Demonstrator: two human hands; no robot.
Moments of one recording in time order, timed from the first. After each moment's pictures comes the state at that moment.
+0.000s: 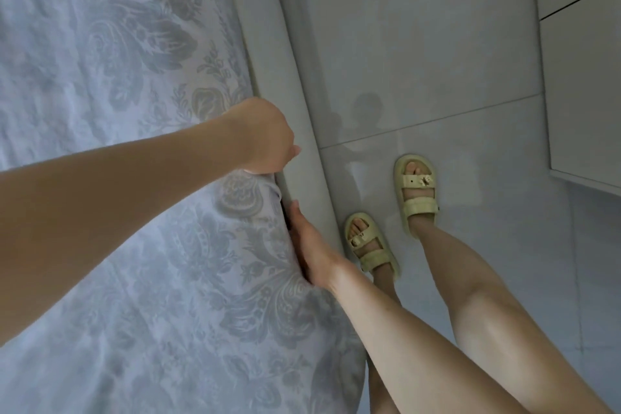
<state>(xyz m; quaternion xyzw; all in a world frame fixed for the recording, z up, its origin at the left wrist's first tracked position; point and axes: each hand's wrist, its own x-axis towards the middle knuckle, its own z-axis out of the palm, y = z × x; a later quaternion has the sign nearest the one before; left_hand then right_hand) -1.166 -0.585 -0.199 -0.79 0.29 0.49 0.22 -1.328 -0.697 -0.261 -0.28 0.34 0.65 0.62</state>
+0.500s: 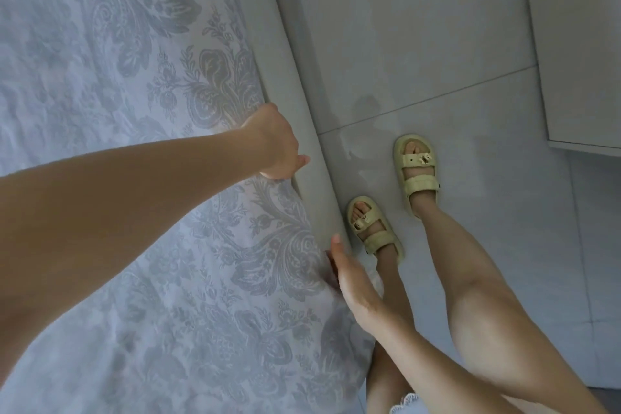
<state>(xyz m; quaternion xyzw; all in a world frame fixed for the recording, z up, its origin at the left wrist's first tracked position) -1.219 -0.619 -0.202 -0.73 0.35 0.52 0.29 -1.419 -0.761 -0.231 -0.50 0.33 0.59 0.54</state>
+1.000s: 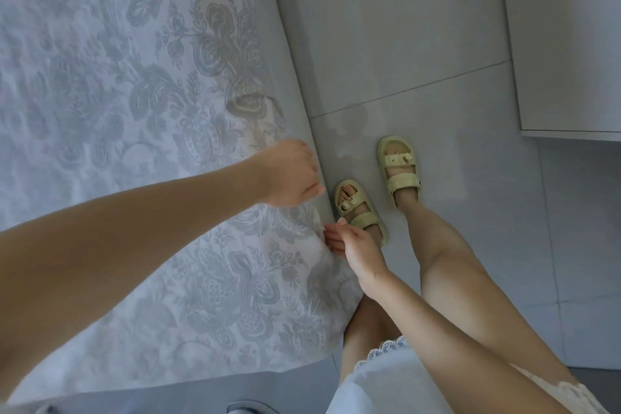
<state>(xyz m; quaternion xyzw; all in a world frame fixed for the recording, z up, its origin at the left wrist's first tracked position) -1.321 -0.630 -0.186 -0.82 0.43 0.38 0.04 -1.448 -0.795 -0.220 -0.54 0.37 0.51 0.56</state>
